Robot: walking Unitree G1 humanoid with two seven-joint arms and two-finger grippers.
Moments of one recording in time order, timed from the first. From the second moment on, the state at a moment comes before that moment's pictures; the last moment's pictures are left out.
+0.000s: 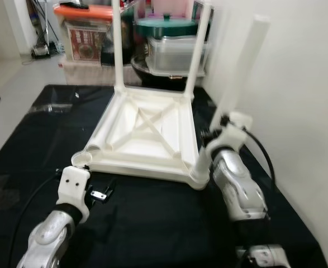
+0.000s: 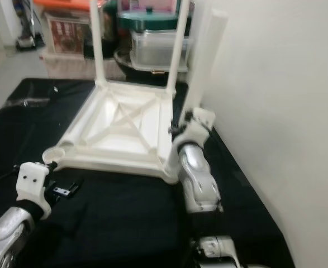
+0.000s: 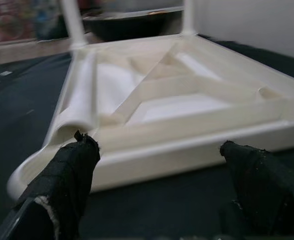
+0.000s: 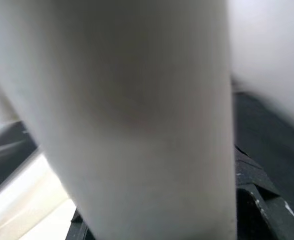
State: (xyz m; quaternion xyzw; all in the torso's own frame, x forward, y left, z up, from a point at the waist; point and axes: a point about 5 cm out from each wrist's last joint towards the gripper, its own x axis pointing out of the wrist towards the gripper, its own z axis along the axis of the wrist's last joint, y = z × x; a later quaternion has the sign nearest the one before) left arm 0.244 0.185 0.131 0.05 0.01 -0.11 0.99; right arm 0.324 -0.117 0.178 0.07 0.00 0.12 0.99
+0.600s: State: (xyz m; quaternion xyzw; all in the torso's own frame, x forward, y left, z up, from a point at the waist) left arm 0.246 0.179 0.133 0.04 0.00 -0.13 0.99; right arm 0.322 -0.082 0.213 0.05 0.00 0.57 0.82
